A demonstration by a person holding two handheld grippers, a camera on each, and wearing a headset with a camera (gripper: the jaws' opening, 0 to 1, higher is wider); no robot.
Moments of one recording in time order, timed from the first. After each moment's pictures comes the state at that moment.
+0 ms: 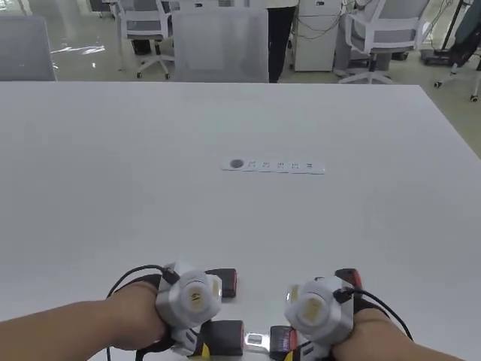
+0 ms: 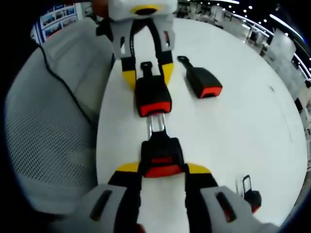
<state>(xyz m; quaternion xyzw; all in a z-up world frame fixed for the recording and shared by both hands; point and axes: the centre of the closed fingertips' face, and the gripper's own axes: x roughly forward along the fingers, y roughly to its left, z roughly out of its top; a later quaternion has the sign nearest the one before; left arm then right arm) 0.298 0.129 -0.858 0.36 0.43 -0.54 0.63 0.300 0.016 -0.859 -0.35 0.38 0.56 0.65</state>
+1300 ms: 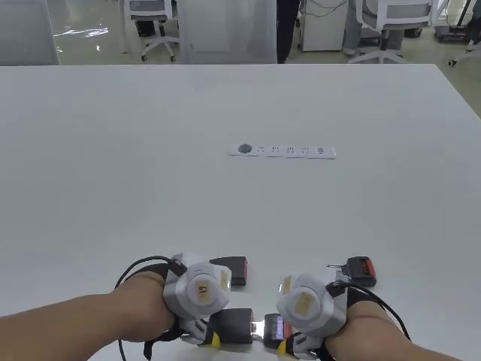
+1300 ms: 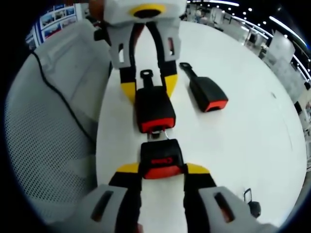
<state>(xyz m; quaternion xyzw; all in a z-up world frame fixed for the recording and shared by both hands) 0.298 0.129 -0.859 0.37 0.41 -0.55 0.62 0.301 0.042 -0.859 -0.34 0.38 0.56 0.65</state>
